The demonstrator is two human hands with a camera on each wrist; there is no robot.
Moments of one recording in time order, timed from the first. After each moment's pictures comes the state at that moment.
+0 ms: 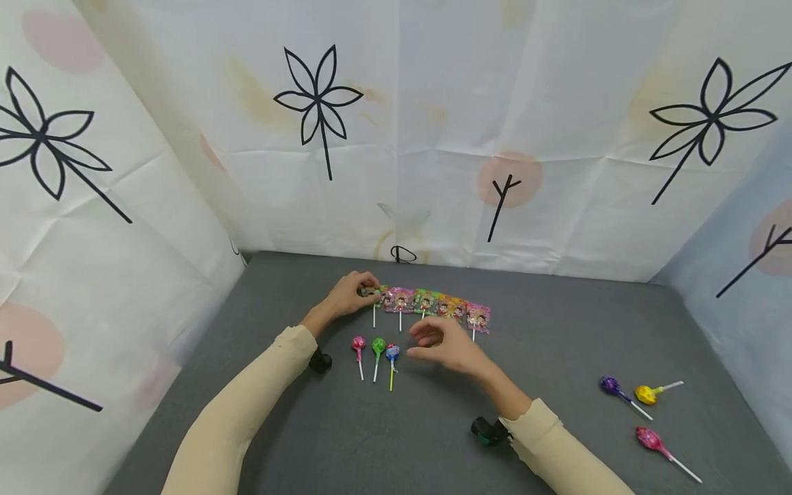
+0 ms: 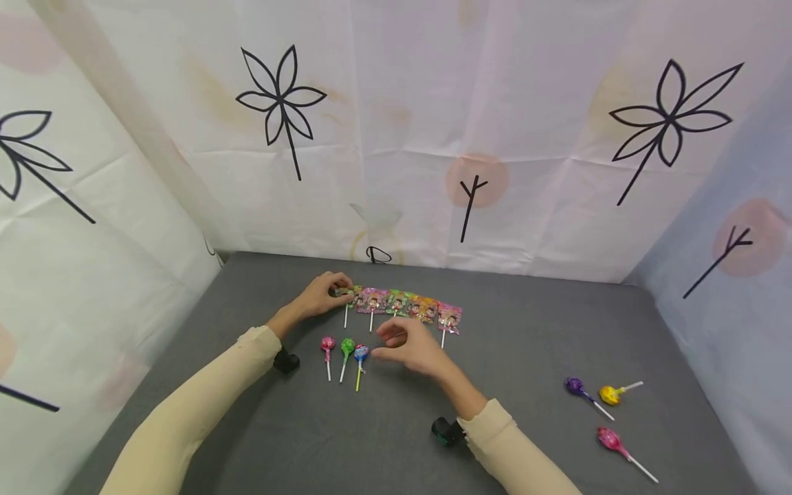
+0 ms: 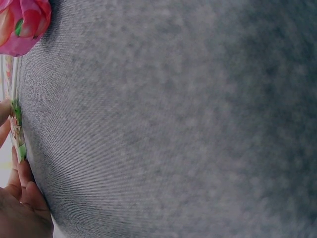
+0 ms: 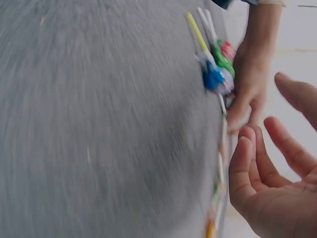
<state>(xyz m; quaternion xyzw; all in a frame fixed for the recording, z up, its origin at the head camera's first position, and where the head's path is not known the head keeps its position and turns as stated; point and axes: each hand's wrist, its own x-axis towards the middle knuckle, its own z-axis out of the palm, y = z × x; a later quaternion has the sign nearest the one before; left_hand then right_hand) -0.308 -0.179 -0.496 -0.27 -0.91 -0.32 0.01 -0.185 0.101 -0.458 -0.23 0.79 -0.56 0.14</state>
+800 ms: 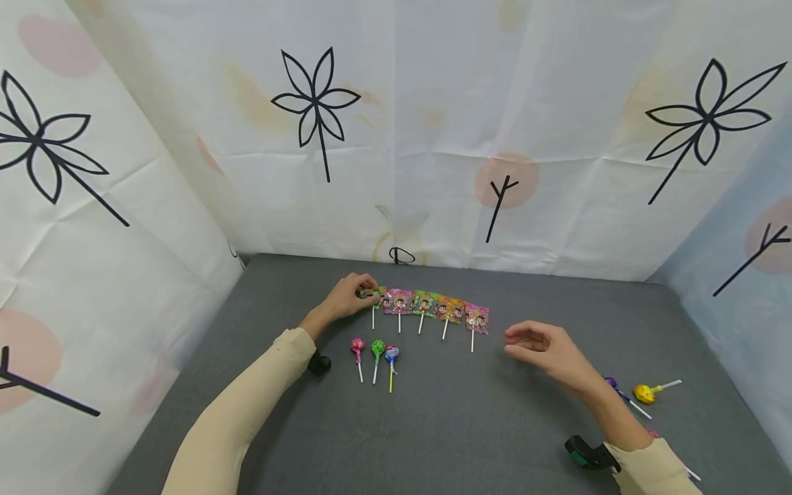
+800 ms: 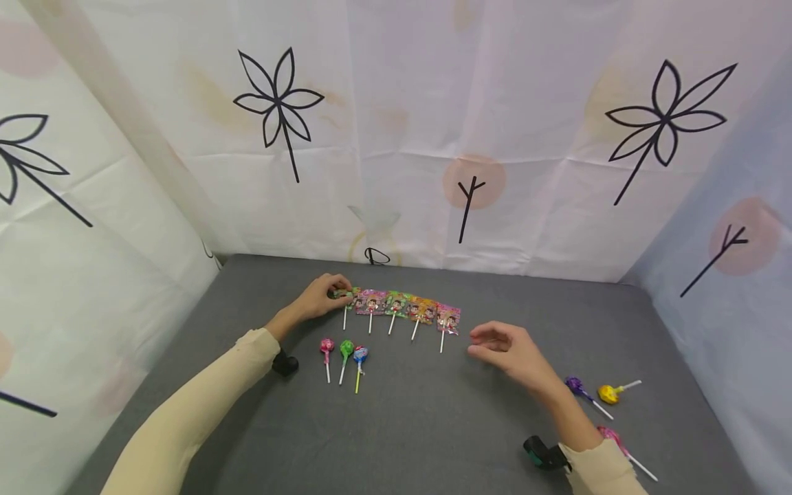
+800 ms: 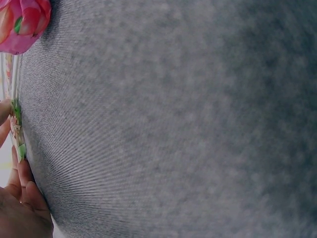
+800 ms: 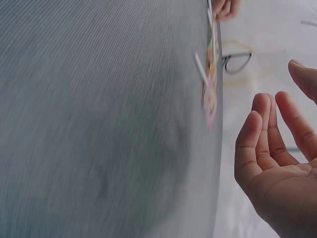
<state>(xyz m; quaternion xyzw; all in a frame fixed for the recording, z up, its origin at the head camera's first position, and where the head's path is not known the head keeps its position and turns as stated) -0.309 -0.178 -0.495 -0.25 -0.91 -0.32 -0.01 -0.152 0.246 -0.443 -0.17 0.80 -0.56 0.08</state>
